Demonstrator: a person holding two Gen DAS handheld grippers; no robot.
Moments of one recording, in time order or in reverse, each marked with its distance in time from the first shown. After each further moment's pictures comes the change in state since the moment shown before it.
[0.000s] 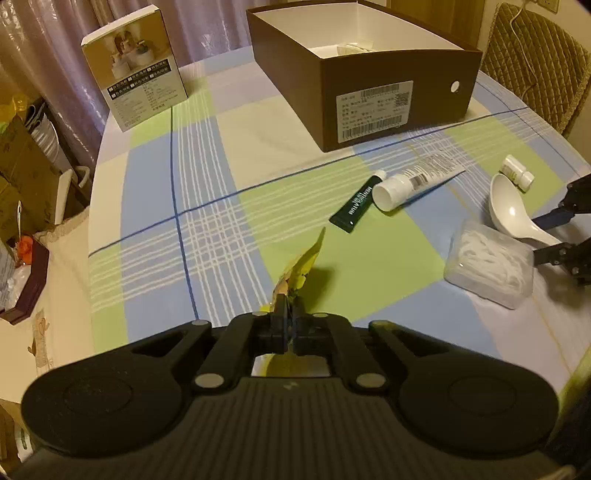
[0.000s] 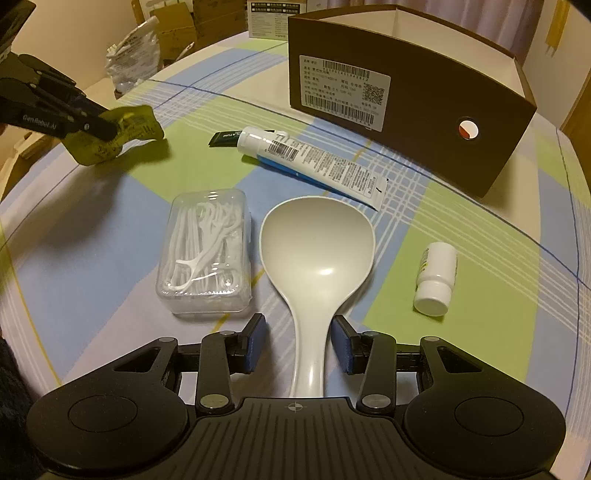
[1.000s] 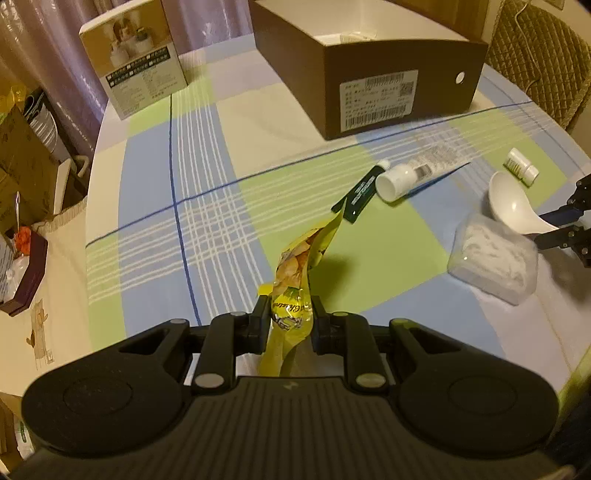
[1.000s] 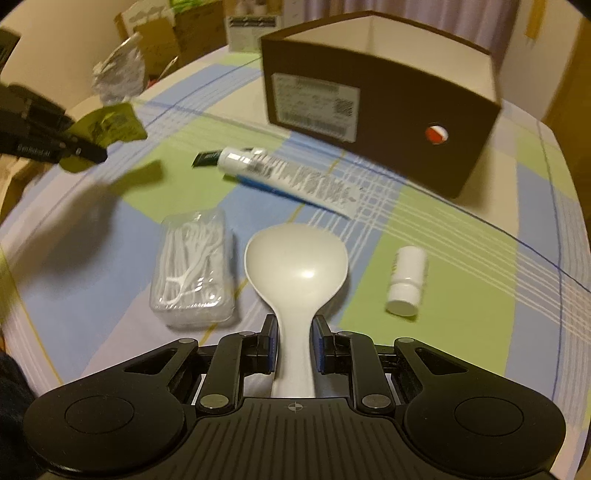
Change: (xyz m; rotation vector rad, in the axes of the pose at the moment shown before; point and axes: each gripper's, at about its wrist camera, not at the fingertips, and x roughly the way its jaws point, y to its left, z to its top) left arm 0.002 -0.001 0.003 -0.005 0.026 0.006; right arm -0.019 -0.016 -0.001 0.067 -0.039 -0.018
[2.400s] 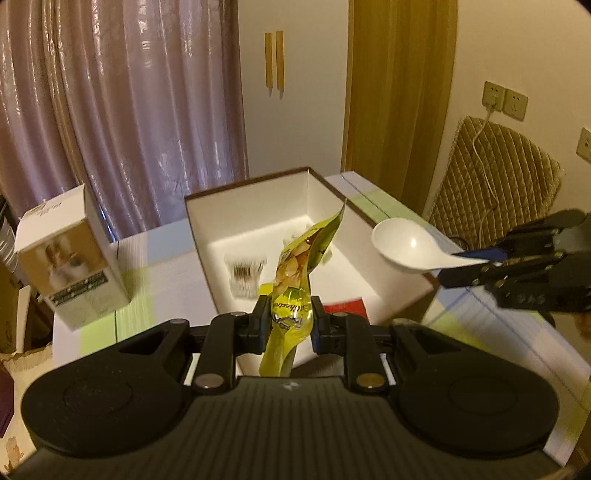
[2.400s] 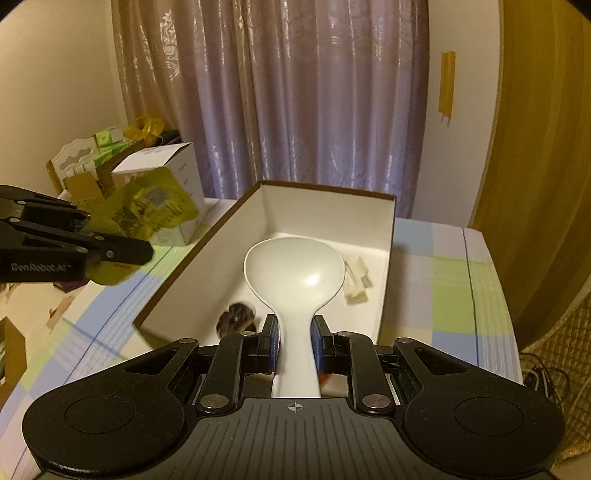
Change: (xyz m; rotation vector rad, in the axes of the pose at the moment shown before) left arm -0.034 -0.034 0.215 0.023 -0.363 -0.132; right arm -0.054 -0.095 0.184 0.189 -0.345 -0.114
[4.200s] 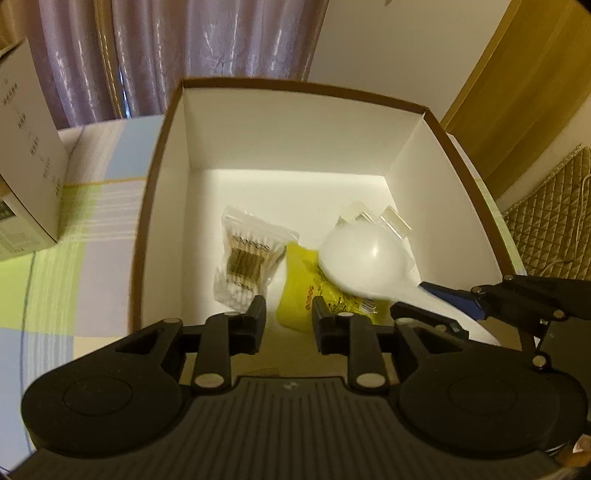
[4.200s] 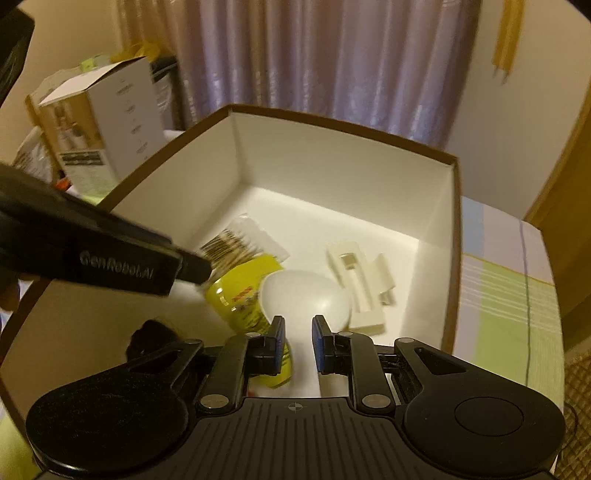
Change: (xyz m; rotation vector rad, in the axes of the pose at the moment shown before) left arm 0.225 0.055 0.034 -0.343 0.319 0.055; right arm 0.183 -0.045 0.026 -0.105 0.222 0.019
